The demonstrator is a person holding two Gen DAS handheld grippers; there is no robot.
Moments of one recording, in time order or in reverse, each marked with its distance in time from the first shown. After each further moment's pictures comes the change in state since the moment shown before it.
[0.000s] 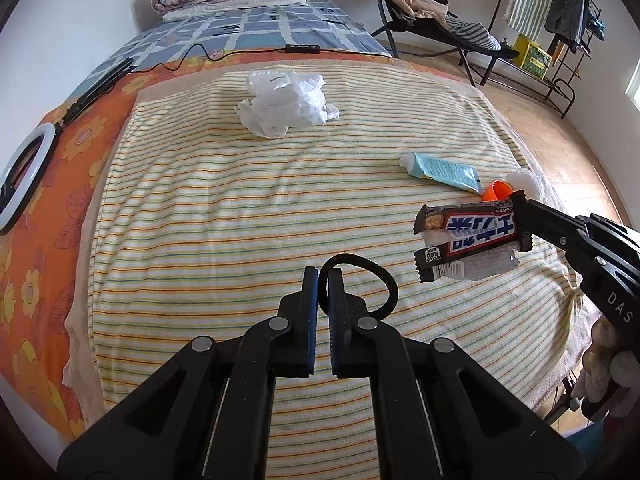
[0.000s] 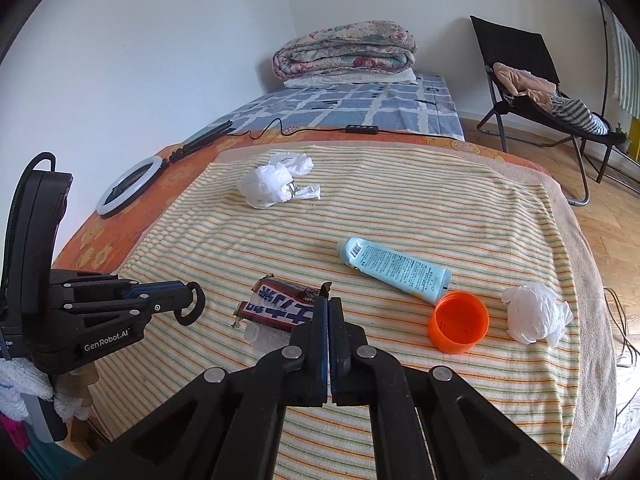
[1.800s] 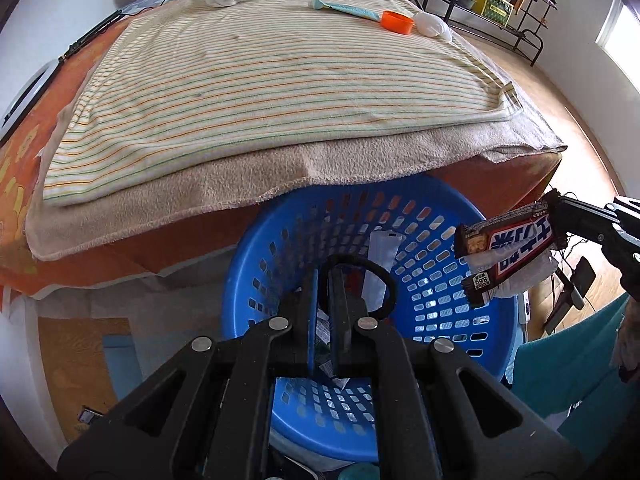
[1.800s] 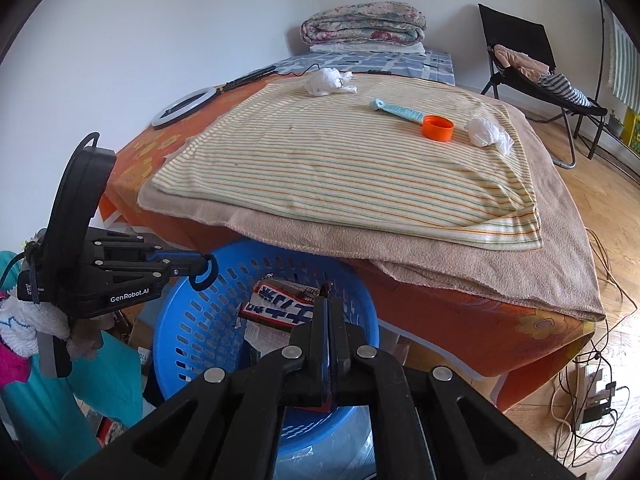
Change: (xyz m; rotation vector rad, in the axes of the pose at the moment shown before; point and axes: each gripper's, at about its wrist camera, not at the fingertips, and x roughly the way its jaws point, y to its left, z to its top) left arm -0.059 -0.059 -0.225 0.087 0.108 -0.058; right arm -0.153 0.043 -0.202 -0.058 0.107 0.020
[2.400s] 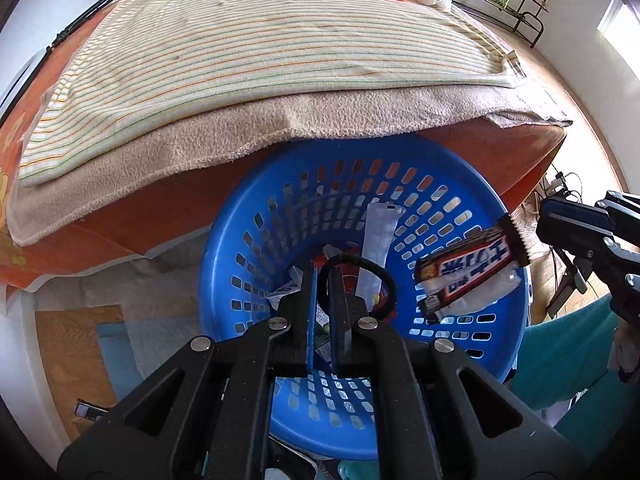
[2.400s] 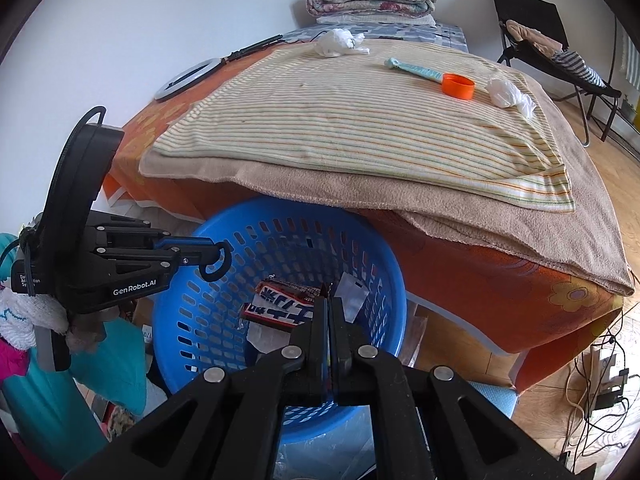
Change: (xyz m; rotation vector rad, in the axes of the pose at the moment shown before) left arm 0.021 -0.007 -0.010 0.016 0.080 -0.007; right arm 0.028 0.009 -0.019 0.006 0.097 0.035
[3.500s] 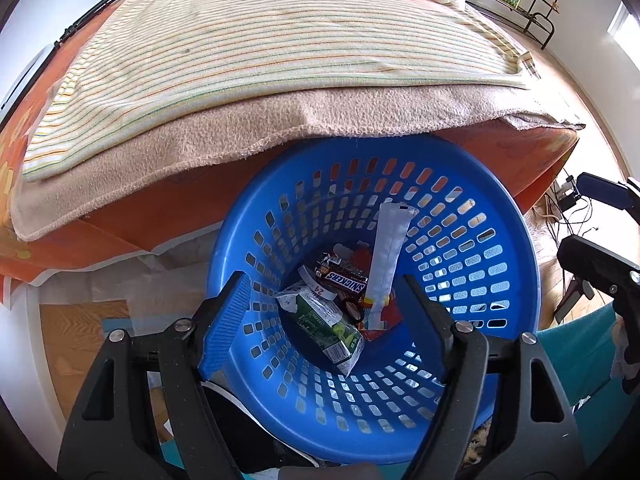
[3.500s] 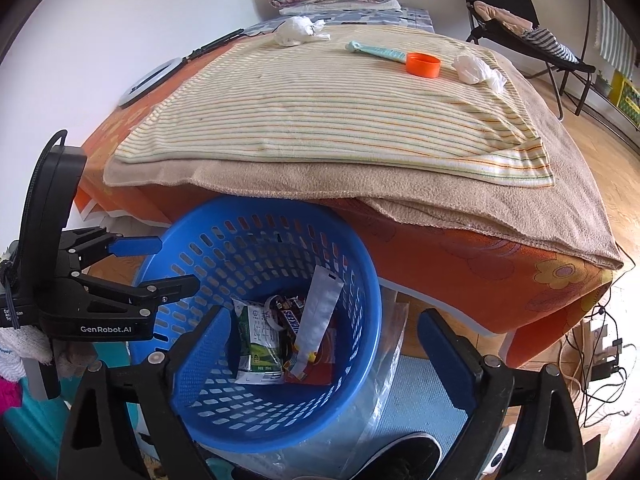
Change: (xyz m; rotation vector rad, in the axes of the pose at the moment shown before) left arm 0.005 0.004 0.002 -0.021 0.006 0.035; right arm 0.010 -0.011 0.003 0.091 0.034 -0.095
